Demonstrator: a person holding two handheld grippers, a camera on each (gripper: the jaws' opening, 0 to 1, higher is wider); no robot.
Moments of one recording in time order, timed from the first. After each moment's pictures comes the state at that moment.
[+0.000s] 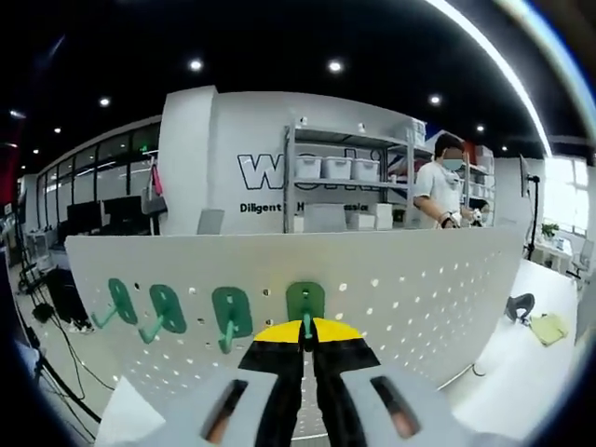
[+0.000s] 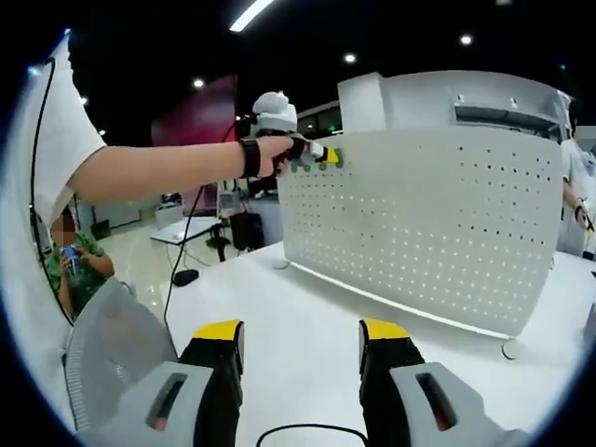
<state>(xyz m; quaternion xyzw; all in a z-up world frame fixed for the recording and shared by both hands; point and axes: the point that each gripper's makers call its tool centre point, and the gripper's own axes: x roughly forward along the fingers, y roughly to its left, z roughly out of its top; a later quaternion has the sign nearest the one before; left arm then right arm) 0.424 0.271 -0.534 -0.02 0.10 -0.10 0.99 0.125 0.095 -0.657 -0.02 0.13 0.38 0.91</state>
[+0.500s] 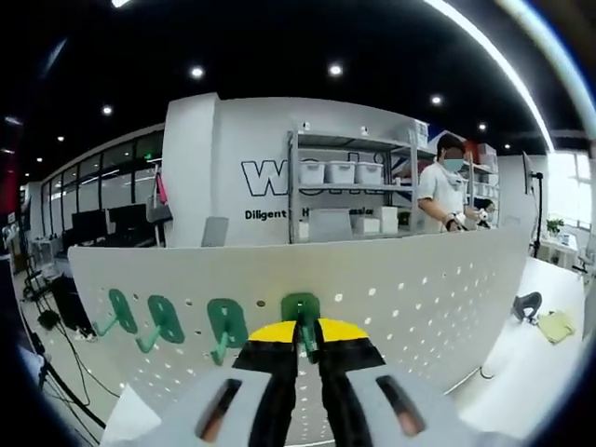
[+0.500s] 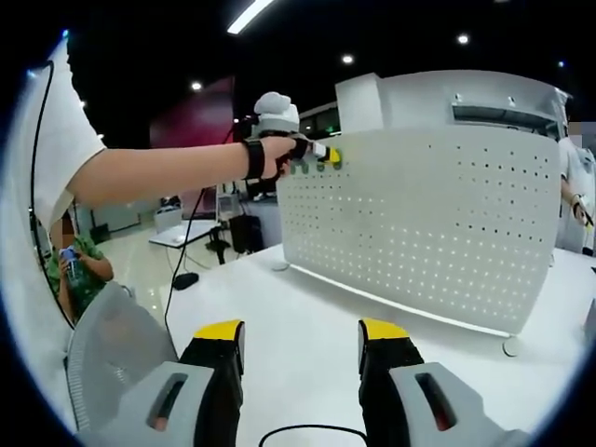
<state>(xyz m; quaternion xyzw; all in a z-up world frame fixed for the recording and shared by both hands) 0.423 0.264 -0.527 0.01 0.08 -0.09 0.99 0.126 0.091 -0.657 -0.01 0.13 0.38 0.92</state>
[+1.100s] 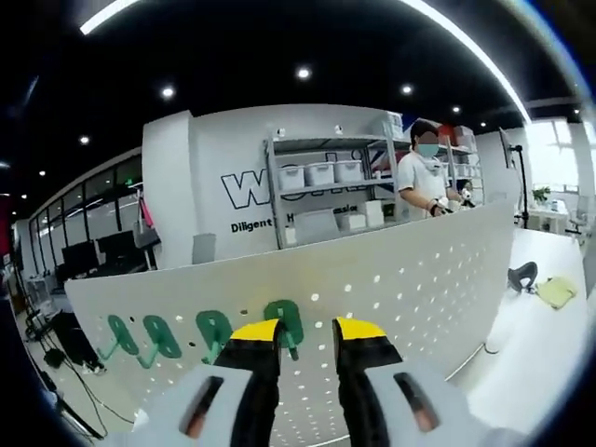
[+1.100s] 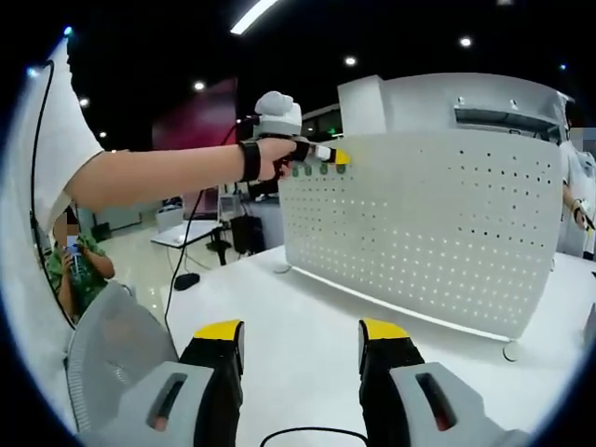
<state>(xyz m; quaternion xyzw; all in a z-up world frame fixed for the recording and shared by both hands) 0.413 0.254 -0.523 0.07 0.06 -0.13 0.99 0.125 0.097 -0.652 -0.02 0.12 0.39 0.91</state>
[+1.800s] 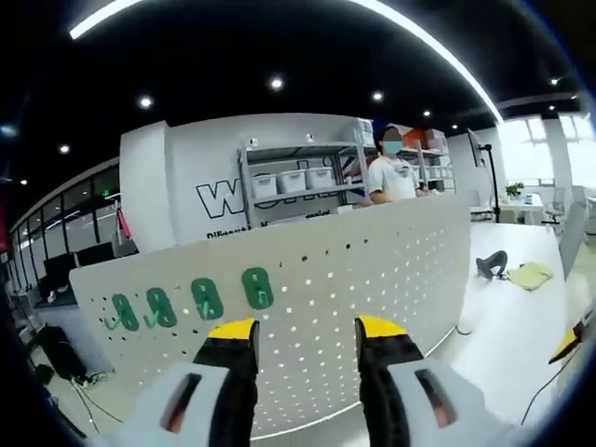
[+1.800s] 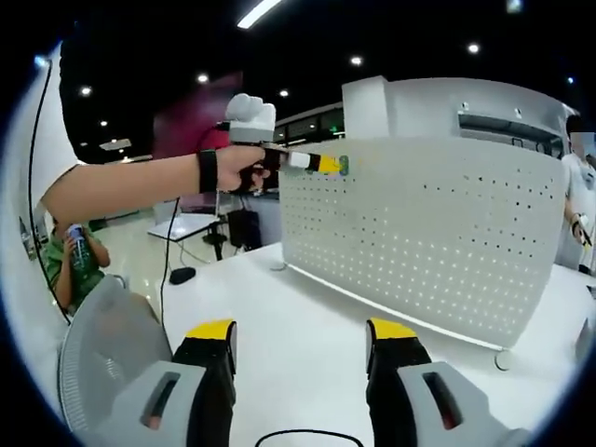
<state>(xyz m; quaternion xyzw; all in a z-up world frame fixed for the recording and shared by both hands) 0.343 0.253 -0.542 0.08 0.05 -0.20 0.97 0.127 0.104 -0.647 -0.05 0.12 0.37 0.92</state>
